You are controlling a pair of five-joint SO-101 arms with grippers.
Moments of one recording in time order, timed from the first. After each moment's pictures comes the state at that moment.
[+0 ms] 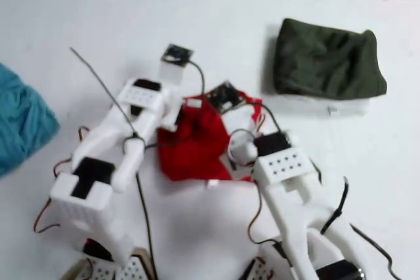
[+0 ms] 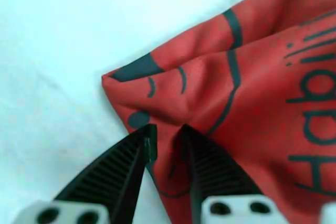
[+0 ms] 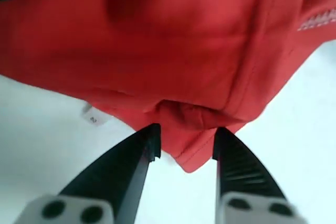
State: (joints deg) left arm 6.9 16.6 16.8 52.0 -2.9; right arm -23.5 -30.1 49.5 62.3 17.4
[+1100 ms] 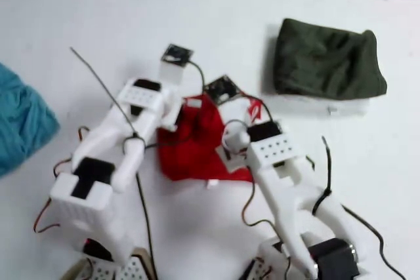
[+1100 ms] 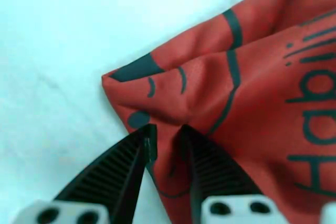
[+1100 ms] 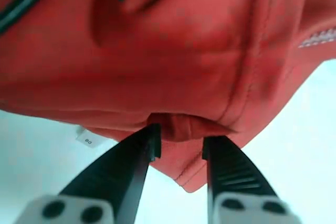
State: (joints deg) left arm 6.9 16.6 16.8 52.0 -2.9; right arm -23.5 -20.3 45.1 58.8 14.6
